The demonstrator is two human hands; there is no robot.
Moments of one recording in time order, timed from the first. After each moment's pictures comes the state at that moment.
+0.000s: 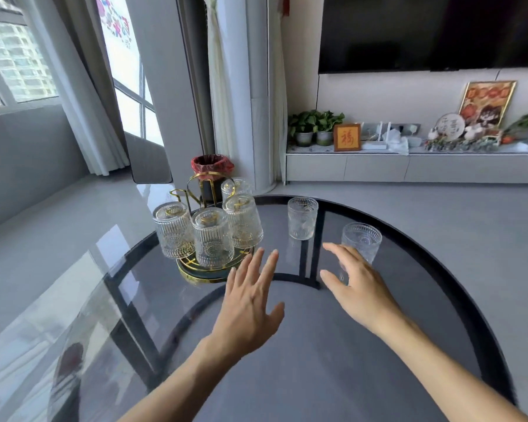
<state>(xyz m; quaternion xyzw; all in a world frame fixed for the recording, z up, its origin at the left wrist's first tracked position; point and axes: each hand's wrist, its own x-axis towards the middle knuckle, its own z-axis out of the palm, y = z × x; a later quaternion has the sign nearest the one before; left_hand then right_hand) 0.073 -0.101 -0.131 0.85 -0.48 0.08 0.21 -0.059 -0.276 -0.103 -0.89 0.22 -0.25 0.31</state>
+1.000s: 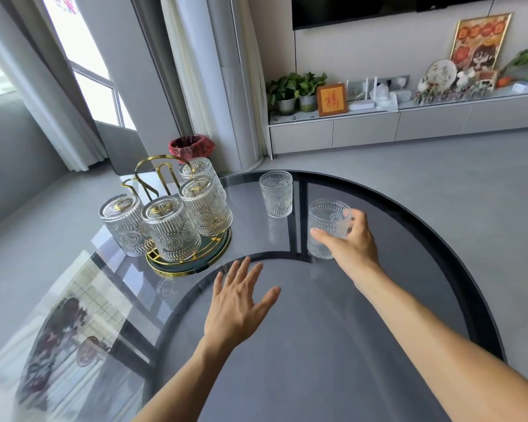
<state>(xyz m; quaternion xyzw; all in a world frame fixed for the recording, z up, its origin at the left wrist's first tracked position) 0.083 -0.145 -0.193 0.89 -0.42 -0.01 0.17 -0.029 -0.350 -0.149 -0.69 0.43 -0.33 0.47</state>
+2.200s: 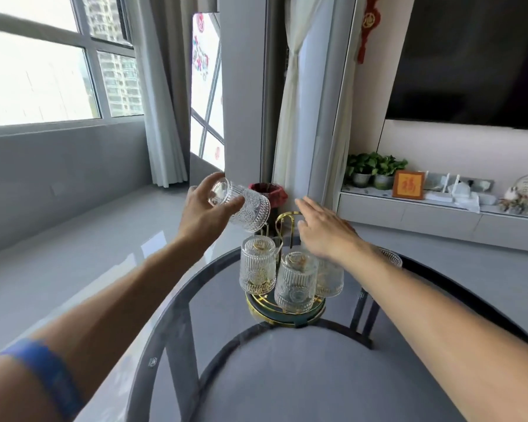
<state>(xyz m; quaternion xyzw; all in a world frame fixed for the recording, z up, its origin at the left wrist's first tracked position) 0.273 0.001 0.025 0.75 -0.22 0.09 0.62 0.165 -0.192 0.029 -0.98 0.13 -0.10 0.13</state>
